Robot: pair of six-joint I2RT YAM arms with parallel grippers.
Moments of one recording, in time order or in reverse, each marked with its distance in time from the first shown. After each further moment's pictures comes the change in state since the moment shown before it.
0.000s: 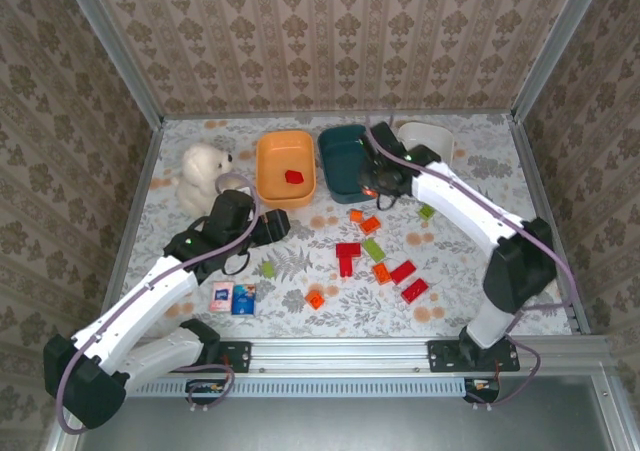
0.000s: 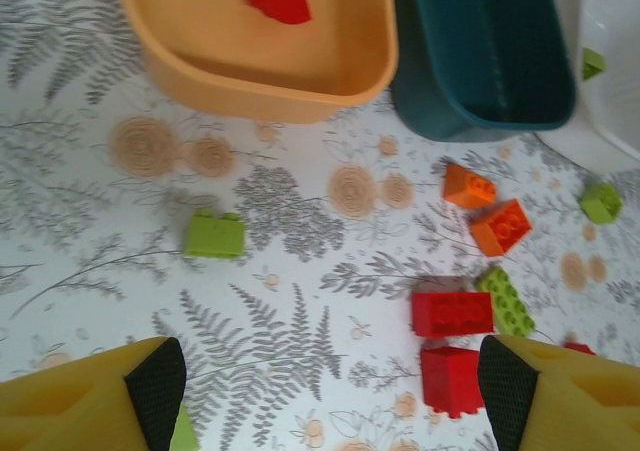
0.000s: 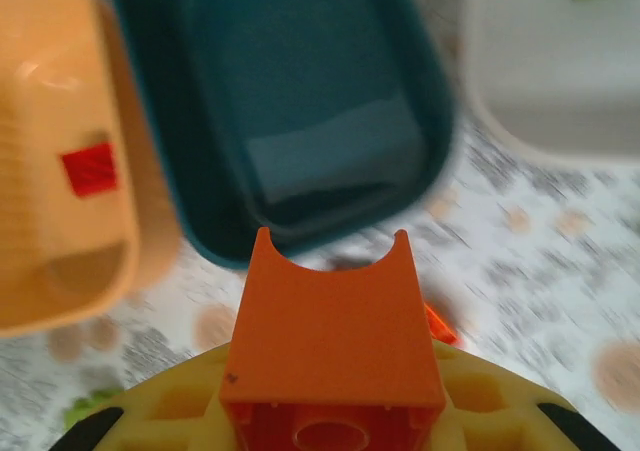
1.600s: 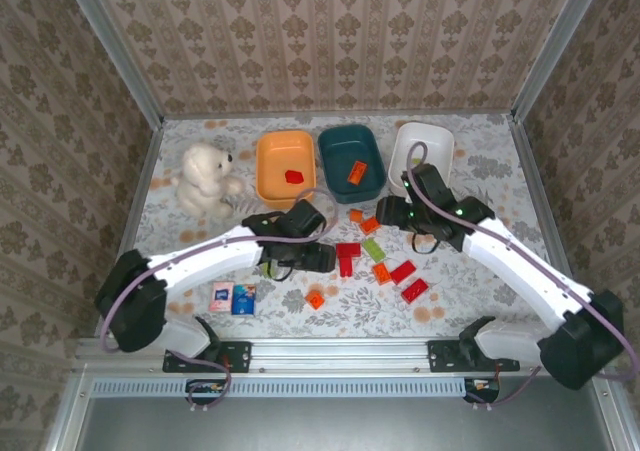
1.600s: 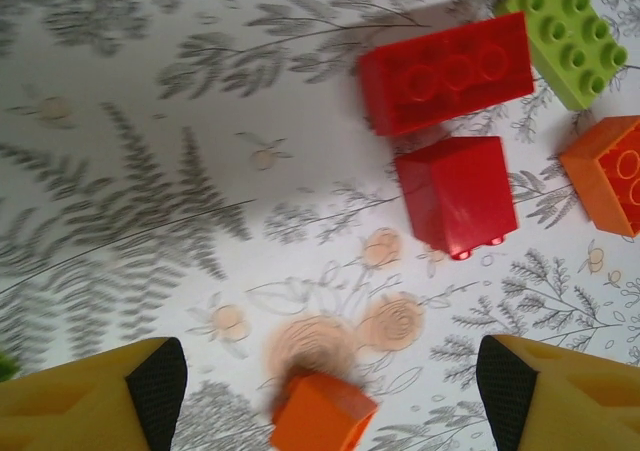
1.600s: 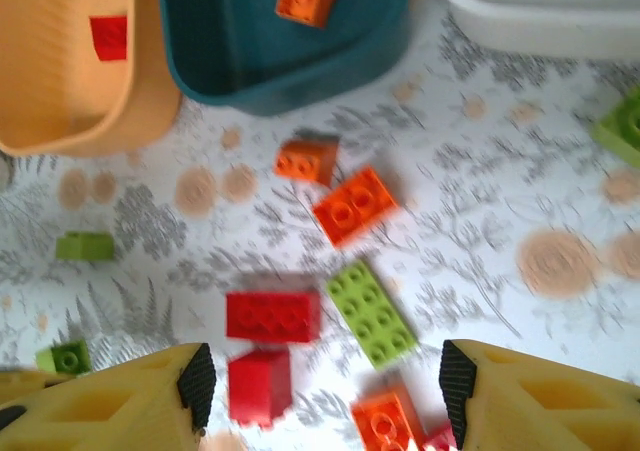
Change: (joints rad) left arm -0.312 0.501 0.183 -0.087 0.116 0.064; right arm -0.015 -0.587 -0.582 0.101 -0.142 -0.102
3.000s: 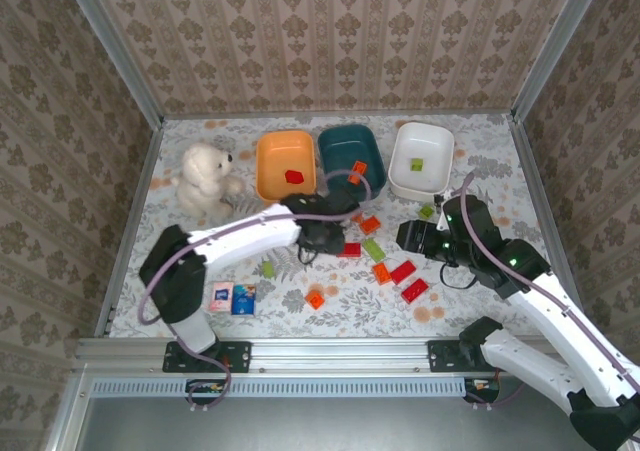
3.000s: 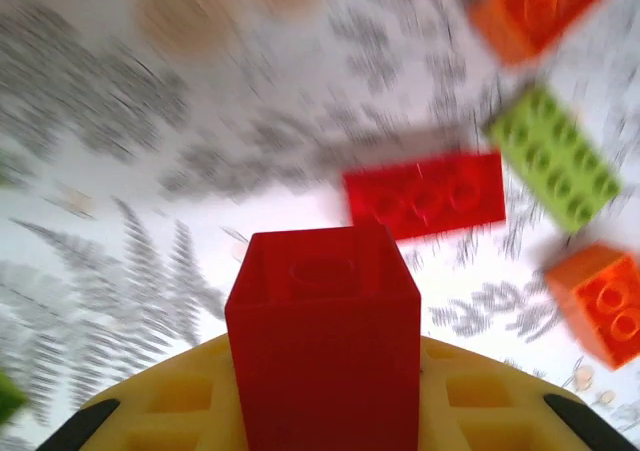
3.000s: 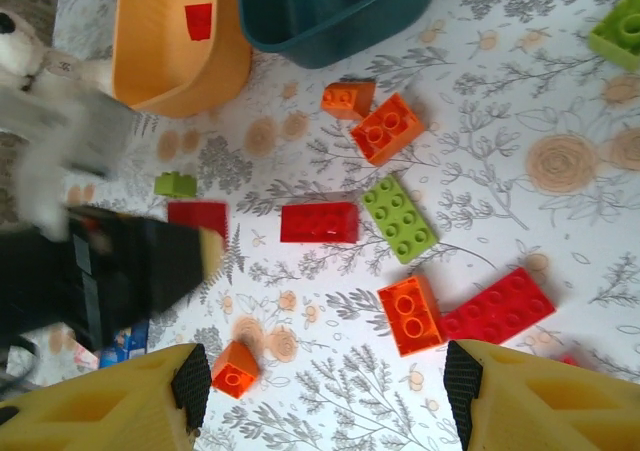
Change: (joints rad) left arm -0.011 0.200 0.319 -0.183 -0.189 -0.097; right arm -0.006 -0.352 -0.102 -0.115 -0.118 0.059
